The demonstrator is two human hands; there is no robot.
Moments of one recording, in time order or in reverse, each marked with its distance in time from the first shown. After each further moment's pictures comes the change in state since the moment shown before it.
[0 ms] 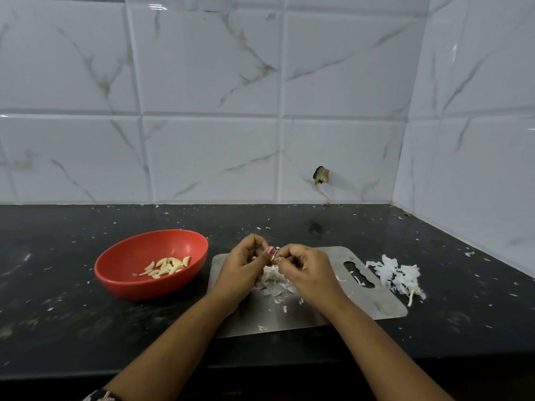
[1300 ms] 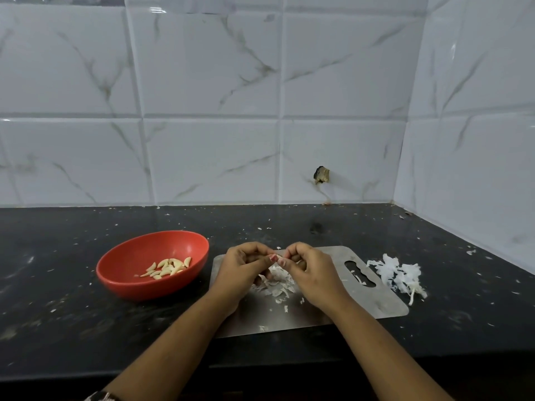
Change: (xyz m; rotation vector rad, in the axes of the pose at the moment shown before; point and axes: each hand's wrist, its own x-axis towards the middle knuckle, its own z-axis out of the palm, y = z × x) left_hand -0.002 0.006 -0.003 -0.078 -0.004 -0.065; right_hand 0.003 0.018 -0.003 -0.175 0.034 0.027
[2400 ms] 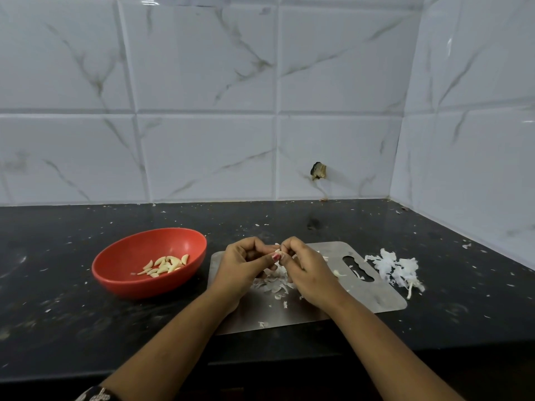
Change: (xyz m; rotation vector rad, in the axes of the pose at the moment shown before) left_hand -0.003 0.003 0.001 -0.081 -0.022 -0.008; right_hand -0.004 -0.007 0.001 0.023 -0.134 -0.040
